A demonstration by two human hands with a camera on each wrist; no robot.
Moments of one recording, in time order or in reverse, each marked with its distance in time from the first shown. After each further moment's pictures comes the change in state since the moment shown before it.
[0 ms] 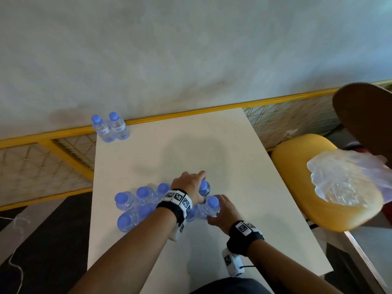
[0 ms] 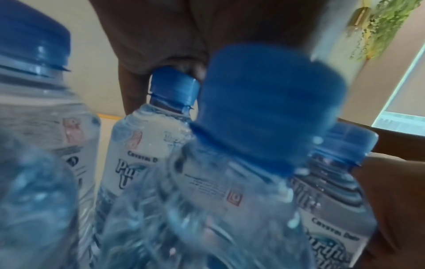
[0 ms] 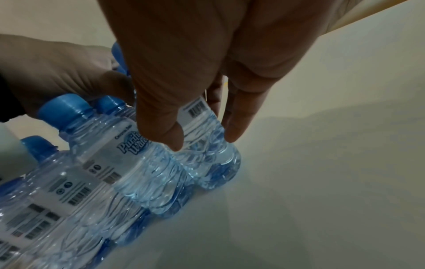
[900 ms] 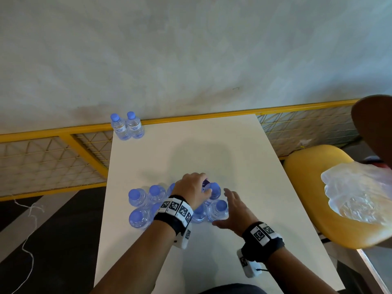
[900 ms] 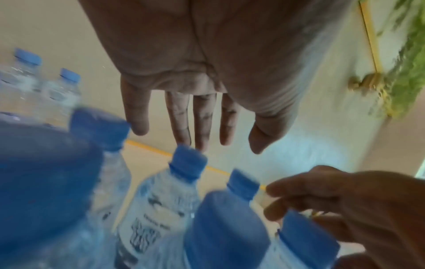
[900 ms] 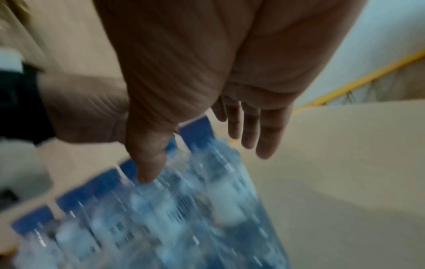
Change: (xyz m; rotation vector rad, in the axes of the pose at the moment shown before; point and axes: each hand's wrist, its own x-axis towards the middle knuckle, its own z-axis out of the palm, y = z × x) left_hand -0.028 -0.024 0.000 -0.201 0.265 0.012; right_hand -0.013 -0.042 -0.035 -0.230 -0.103 -0.091
